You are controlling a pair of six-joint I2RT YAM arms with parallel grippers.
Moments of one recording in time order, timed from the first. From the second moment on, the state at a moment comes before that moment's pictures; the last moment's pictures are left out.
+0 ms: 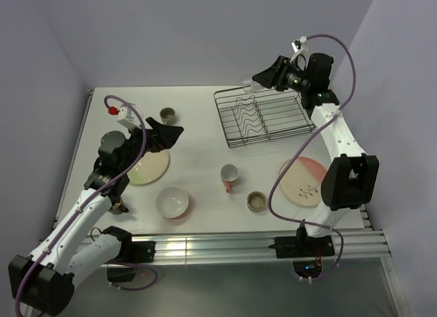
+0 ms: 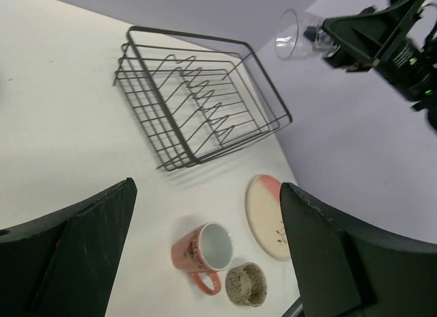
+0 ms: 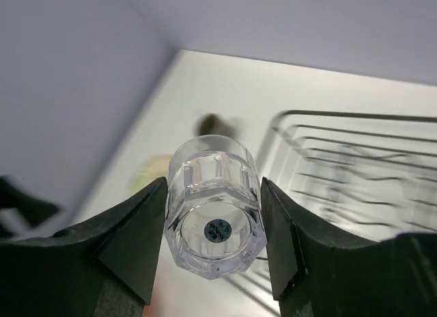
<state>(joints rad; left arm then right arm) -0.38 0.90 0.72 0.13 0.21 -0.72 0.03 1.64 1.47 0.03 -0.78 0.57</state>
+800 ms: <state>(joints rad) -0.37 0.88 0.67 -0.01 0.11 -0.65 -0.06 2.18 1.99 -0.56 -0.11 -0.37</state>
